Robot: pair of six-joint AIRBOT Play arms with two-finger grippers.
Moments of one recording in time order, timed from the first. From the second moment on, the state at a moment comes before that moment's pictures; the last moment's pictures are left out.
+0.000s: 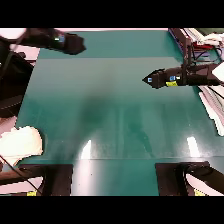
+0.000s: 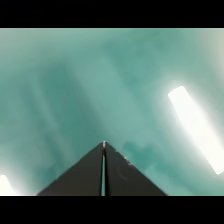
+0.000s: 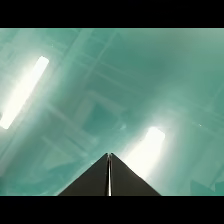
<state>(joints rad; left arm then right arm) -0.27 -1.33 1.79 1.23 -1.17 -1.48 0.24 -1.02 1.19 -0.94 1.03 1.33</state>
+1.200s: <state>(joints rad) 0.24 -0.79 0.65 1.78 -1.28 -1.58 0.24 -1.02 1.19 -0.94 1.00 1.33</state>
